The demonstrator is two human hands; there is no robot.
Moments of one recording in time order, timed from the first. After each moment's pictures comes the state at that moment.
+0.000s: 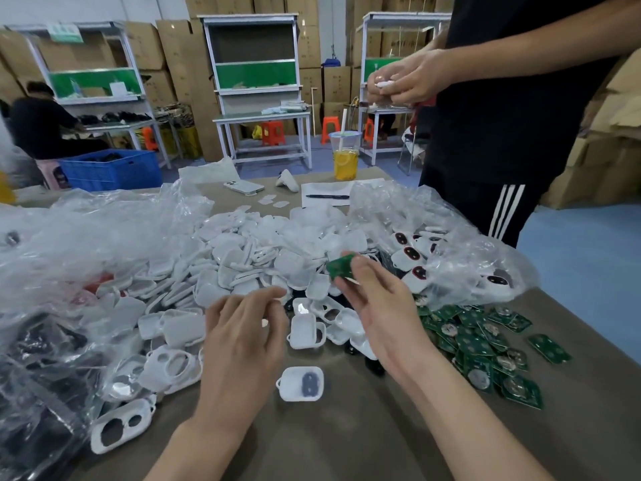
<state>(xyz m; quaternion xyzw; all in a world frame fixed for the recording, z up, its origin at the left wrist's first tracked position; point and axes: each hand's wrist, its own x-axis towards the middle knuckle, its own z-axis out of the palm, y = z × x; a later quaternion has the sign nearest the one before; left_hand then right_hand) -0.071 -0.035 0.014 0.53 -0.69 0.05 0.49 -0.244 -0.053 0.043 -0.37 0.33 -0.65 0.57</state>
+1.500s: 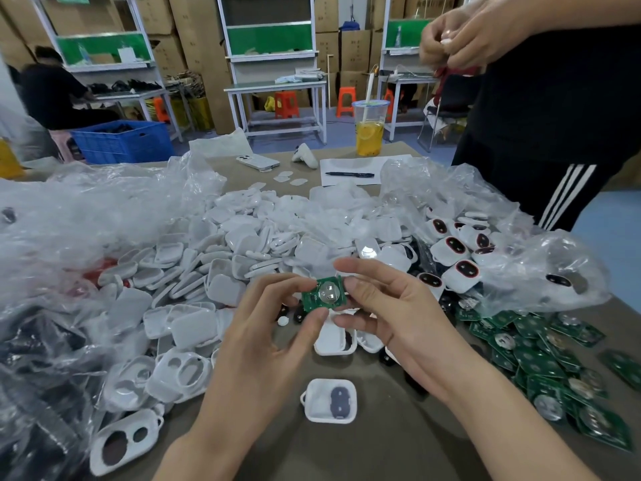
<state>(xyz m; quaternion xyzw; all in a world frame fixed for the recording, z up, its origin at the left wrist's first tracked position) -0.057 -0.051 0.011 0.46 -0.70 -0.10 0.53 -0.236 -0.070 0.039 -0.46 0.31 -0.53 0.64</state>
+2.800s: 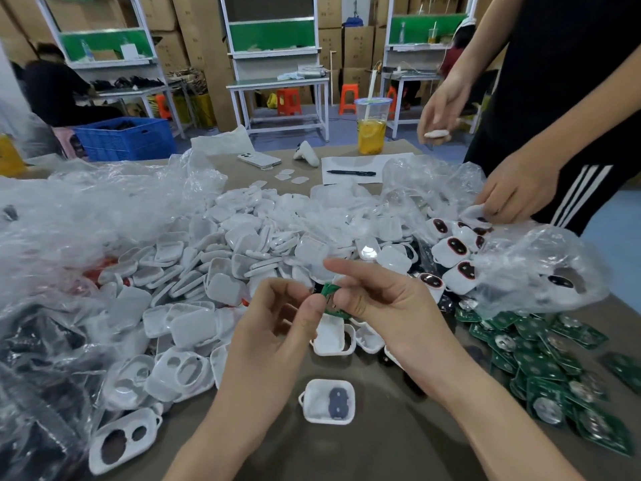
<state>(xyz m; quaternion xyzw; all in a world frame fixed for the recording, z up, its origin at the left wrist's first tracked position) -0.073 -0.042 0.026 0.46 -0.59 -0.34 0.57 -0.231 -0.063 0.046 -0.55 0.33 -0.54 0.55</state>
